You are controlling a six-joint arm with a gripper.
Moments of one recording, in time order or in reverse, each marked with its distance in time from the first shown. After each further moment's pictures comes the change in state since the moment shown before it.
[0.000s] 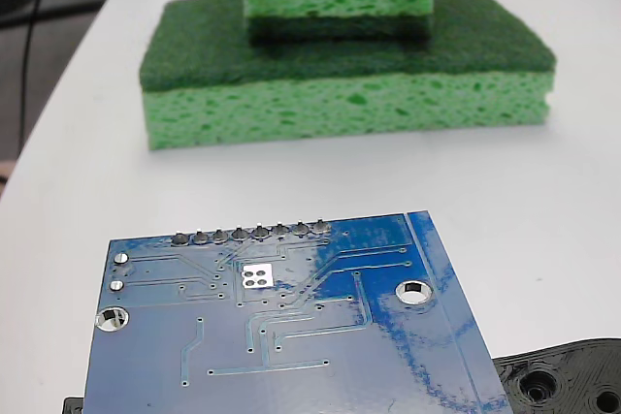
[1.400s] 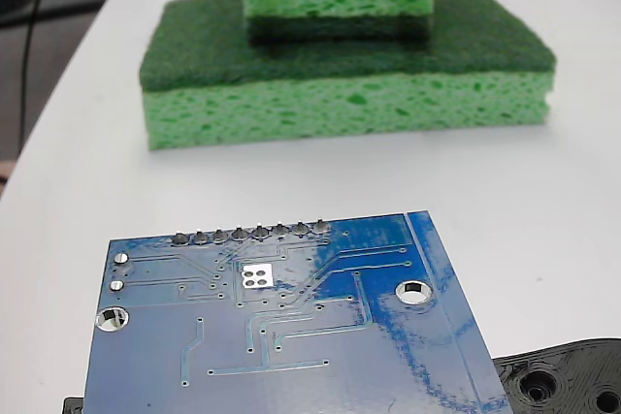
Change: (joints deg) arm 0.0 0.0 0.0 0.0 -0.2 -0.1
